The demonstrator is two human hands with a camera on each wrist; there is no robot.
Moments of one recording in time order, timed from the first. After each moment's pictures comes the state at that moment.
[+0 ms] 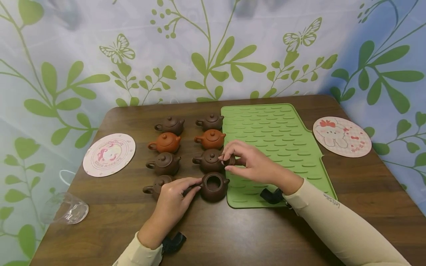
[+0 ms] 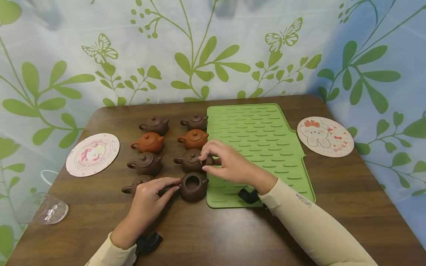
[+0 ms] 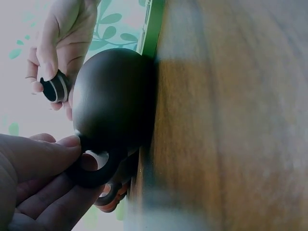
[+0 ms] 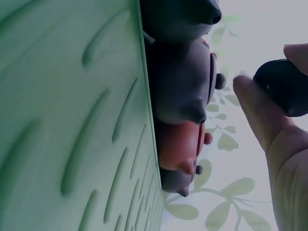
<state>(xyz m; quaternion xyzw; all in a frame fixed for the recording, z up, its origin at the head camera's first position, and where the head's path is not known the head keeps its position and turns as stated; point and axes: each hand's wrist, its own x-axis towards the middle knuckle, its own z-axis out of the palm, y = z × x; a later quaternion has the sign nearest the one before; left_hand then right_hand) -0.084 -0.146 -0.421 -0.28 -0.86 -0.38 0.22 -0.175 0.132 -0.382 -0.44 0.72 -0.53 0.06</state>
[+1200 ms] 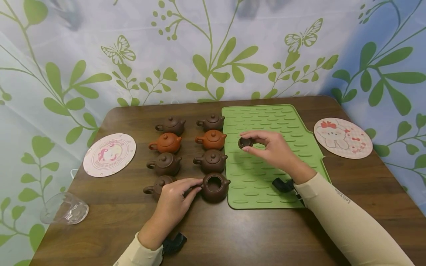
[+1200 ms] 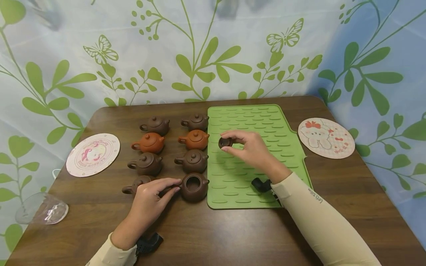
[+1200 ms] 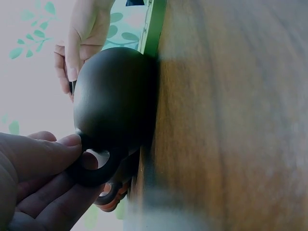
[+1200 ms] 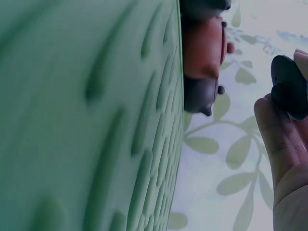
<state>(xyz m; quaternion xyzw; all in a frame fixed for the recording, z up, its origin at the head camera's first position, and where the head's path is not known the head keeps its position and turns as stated) -0.083 -0.145 -0.420 -0.28 -0.85 -0.38 0.22 -0.209 0.179 -0.392 -0.35 0.78 -0.52 -0.07</state>
